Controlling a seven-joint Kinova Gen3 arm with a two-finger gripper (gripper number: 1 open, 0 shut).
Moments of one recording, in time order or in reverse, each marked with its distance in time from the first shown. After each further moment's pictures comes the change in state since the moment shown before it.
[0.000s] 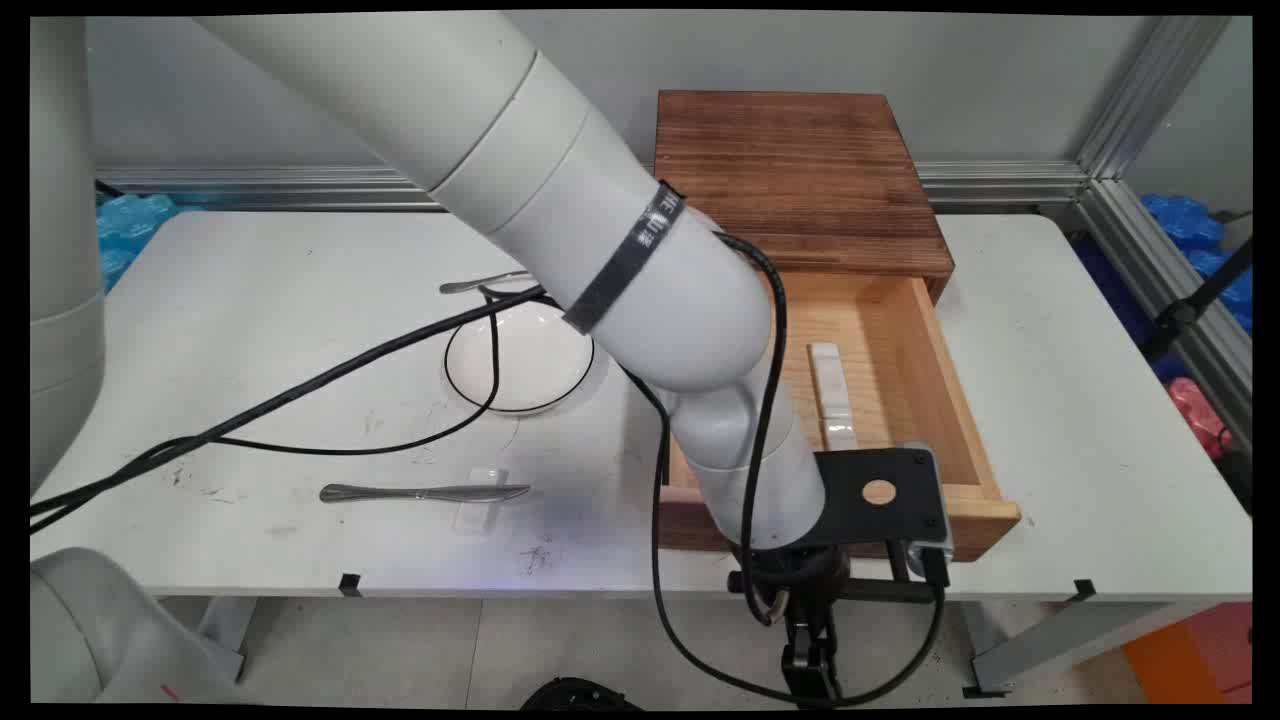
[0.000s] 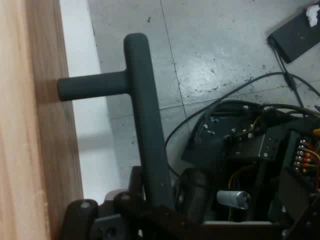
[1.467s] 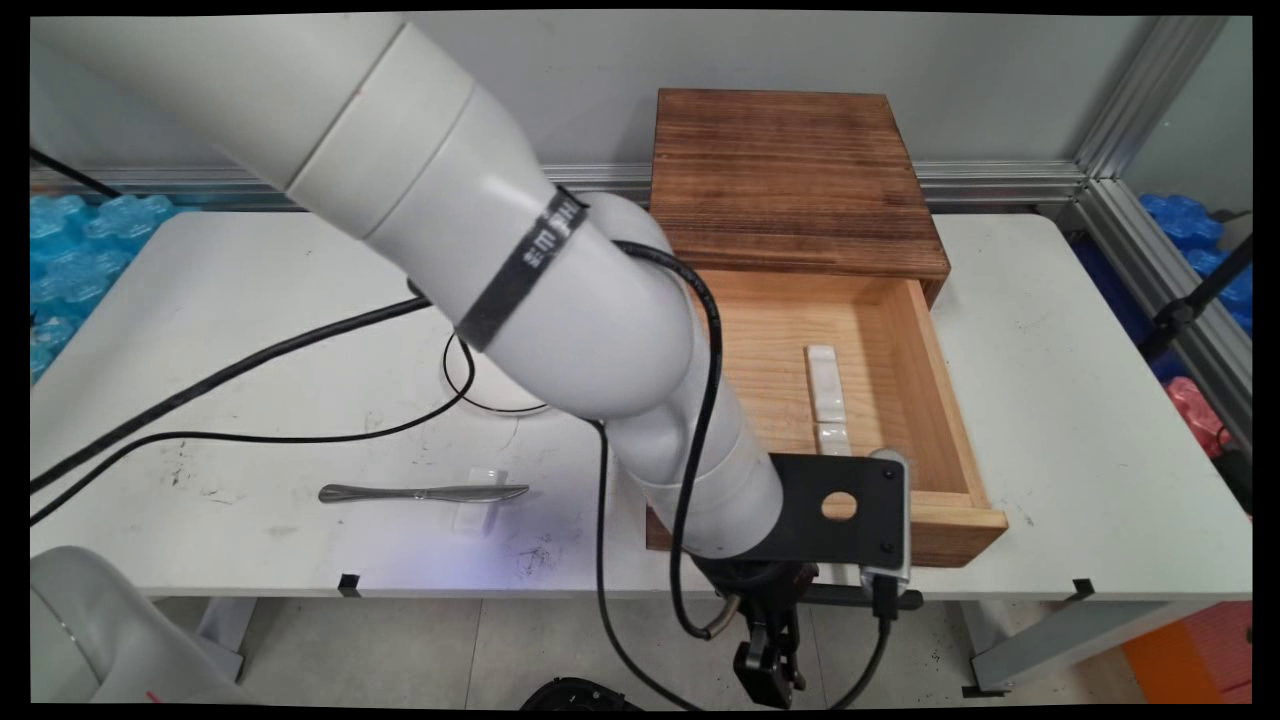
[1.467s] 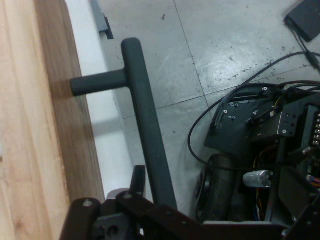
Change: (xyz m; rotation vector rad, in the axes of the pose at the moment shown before) arm -0.021 0.026 -0.027 0.090 -0.007 0.115
